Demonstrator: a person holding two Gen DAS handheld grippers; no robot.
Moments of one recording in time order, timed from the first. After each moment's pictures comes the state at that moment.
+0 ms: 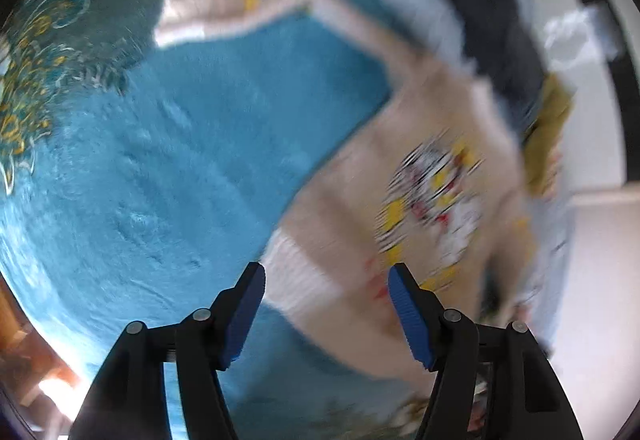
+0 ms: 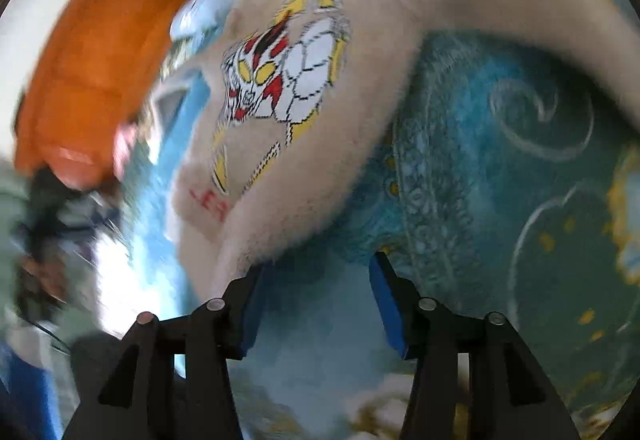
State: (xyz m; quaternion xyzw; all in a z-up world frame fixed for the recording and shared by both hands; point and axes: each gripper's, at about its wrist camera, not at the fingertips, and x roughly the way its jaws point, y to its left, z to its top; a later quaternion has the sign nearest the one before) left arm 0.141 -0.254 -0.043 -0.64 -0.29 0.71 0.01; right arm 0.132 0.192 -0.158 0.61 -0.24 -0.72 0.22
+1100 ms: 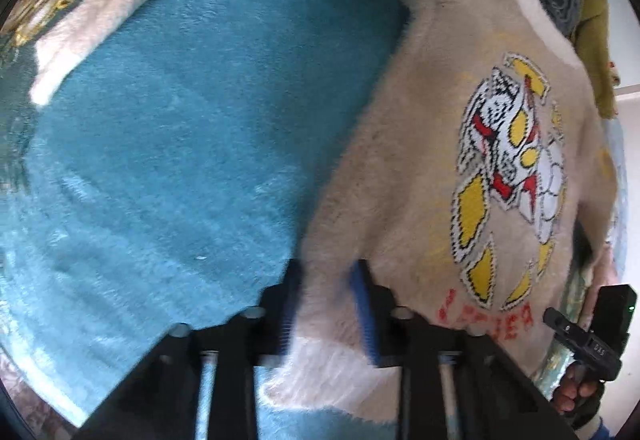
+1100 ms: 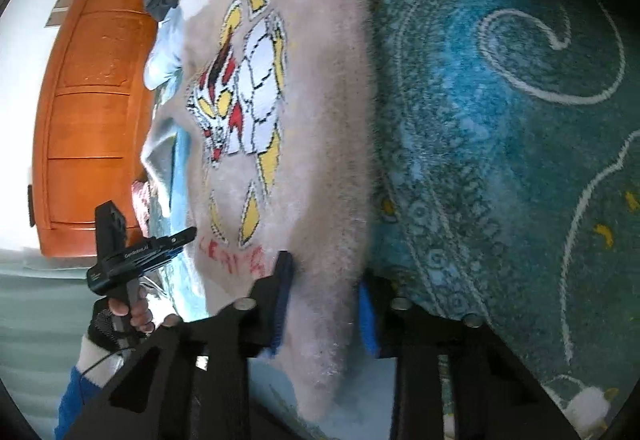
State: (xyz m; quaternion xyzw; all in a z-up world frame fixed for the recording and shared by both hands) left arm 0.103 -0.222 -0.122 -0.70 -0.13 0.70 0.05; right arm 0.104 0.195 -0.195 0.63 -0.35 -0.67 0.18
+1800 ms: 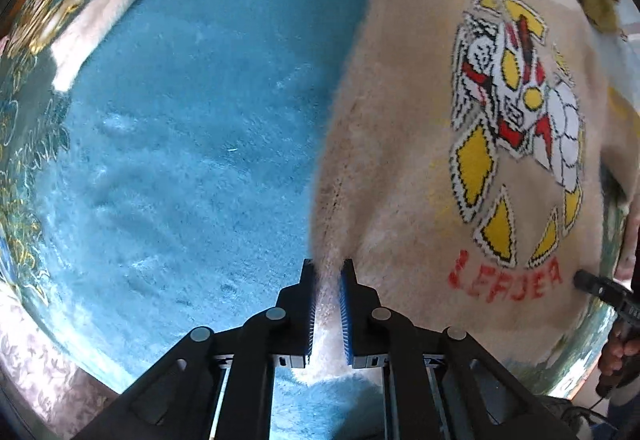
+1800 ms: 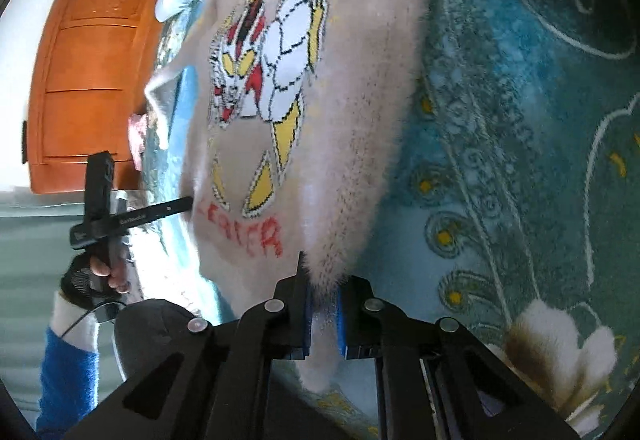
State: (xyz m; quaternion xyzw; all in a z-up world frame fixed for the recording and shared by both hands) left arm 0.176 -0.231 -0.107 -0.74 -0.03 0.67 0.06; right arm 0.127 0.172 -0.185 0.68 -0.28 -0.64 0.25
